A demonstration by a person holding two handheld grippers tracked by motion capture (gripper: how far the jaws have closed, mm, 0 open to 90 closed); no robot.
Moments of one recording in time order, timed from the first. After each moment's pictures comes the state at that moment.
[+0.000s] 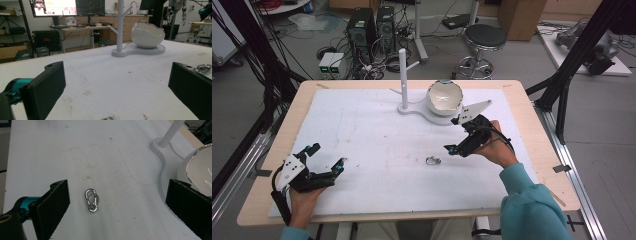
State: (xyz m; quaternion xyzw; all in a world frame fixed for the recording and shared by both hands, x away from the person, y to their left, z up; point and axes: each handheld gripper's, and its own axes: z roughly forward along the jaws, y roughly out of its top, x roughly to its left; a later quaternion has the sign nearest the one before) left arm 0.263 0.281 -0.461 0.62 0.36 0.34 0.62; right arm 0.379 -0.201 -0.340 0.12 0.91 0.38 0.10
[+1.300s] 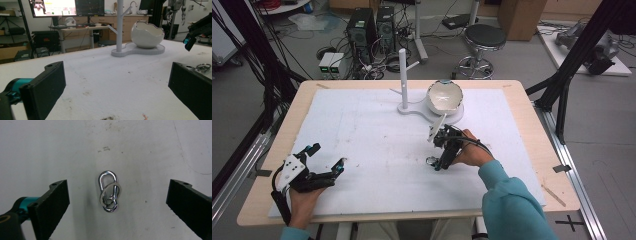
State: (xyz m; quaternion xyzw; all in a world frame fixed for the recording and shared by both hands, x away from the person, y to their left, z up) left arm 0.262 0.281 -0.461 0.62 0.36 0.34 0.61; right arm 0.390 -0.137 -0.397 0.07 0.97 0.21 0.03
